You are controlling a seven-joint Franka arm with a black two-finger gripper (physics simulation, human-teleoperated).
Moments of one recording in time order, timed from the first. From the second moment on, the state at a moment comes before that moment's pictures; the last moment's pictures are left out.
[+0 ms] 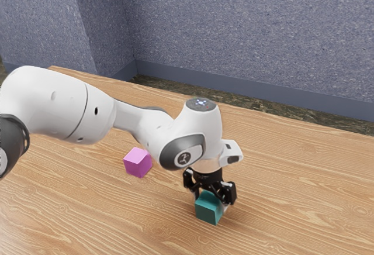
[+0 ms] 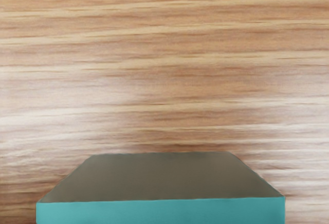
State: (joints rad) arm -0.40 0.39 -0.07 -1.98 0.02 2.36 -0.45
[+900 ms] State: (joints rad) arm -0.38 0.40 -0.08 -1.97 0.09 2.36 -0.44
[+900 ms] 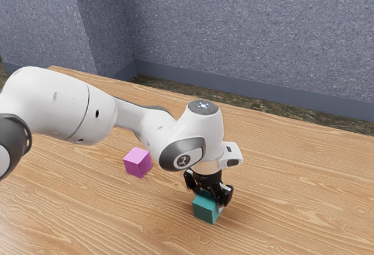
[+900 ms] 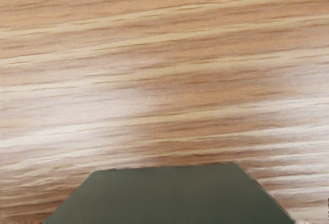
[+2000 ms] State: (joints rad) arm 0.25 0.21 -0.26 -1.93 0.13 2.10 -0.15
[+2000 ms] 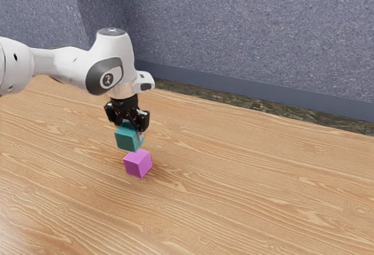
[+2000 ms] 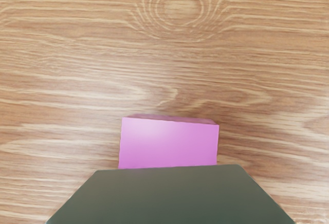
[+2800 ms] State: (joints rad) arm 0.33 0.36 -0.33 -1.79 0.12 2.04 0.14
